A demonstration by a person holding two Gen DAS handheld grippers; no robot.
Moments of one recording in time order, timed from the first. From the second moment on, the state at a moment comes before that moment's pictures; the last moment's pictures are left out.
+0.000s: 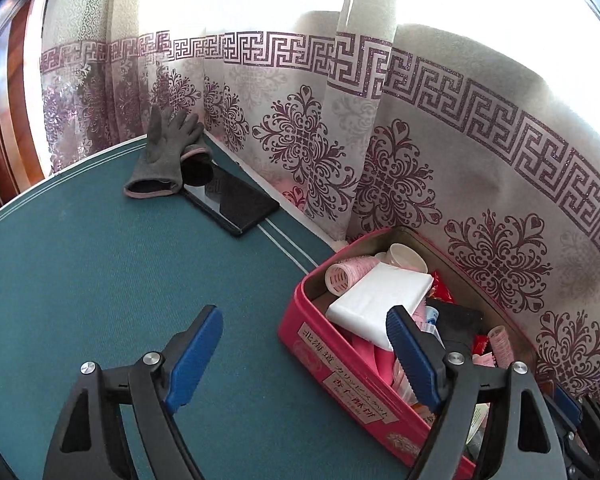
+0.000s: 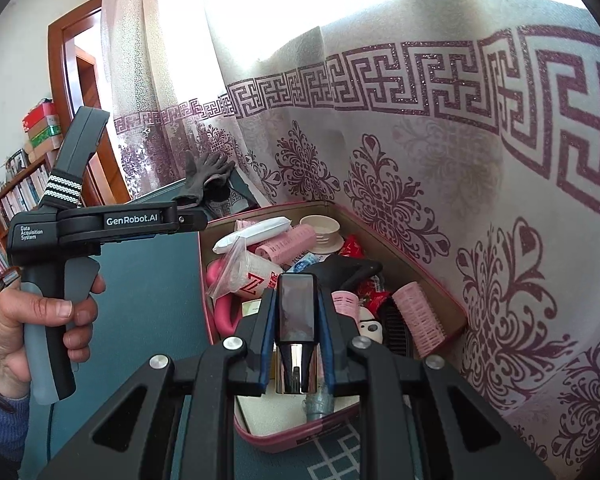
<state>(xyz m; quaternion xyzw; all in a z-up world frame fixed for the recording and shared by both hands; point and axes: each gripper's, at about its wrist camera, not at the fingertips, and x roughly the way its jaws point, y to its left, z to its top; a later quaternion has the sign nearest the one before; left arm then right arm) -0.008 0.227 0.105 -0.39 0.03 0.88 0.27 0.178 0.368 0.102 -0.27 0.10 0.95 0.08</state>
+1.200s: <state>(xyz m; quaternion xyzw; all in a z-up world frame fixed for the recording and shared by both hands) 0.030 0.169 0.082 -0.40 0.04 0.88 0.24 0.143 0.337 0.102 -0.29 0.10 0.95 0.04</state>
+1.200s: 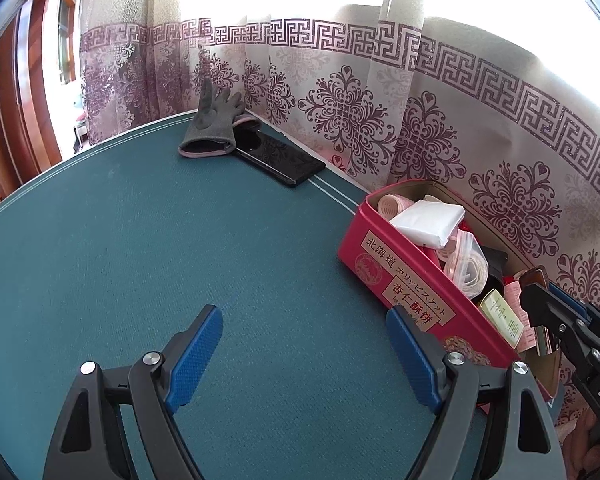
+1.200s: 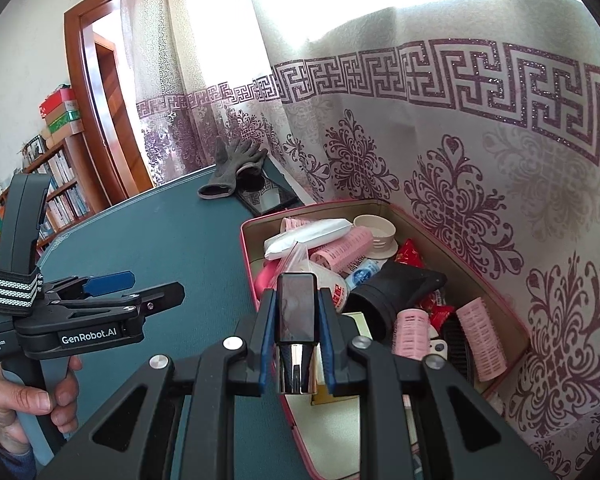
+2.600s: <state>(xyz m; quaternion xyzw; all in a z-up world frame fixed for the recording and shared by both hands) 0.084 0.181 0.096 -0.37 0.07 0.88 0.28 0.207 0.339 0.104 -0.29 0.05 0.95 0.08</state>
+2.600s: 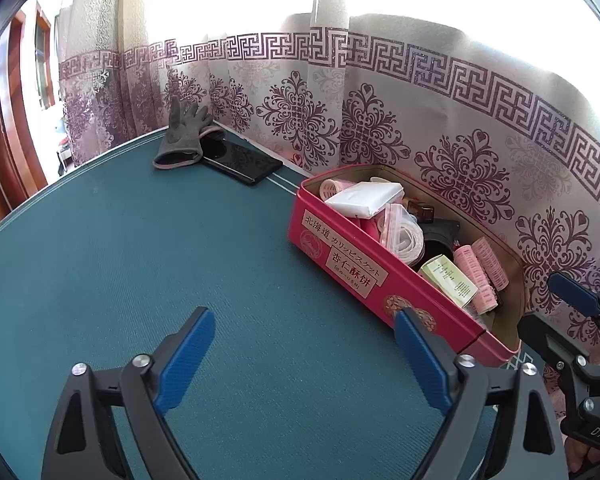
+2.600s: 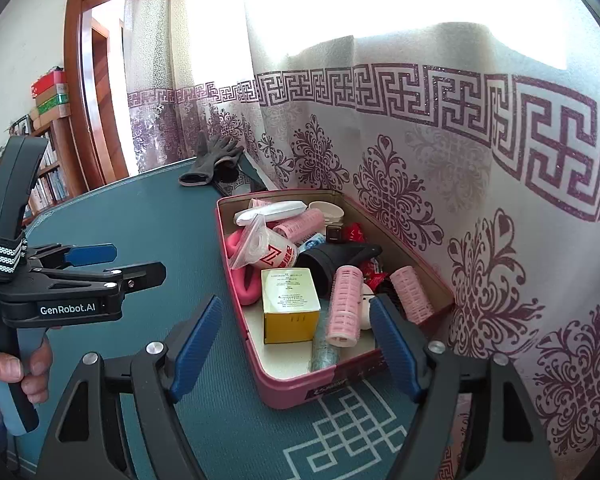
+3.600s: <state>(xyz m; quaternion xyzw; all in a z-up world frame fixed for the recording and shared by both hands) 0.154 0.233 0.128 -0.30 0.16 0.90 0.26 0.261 0.352 0.102 -0.28 0.07 0.95 0.13</state>
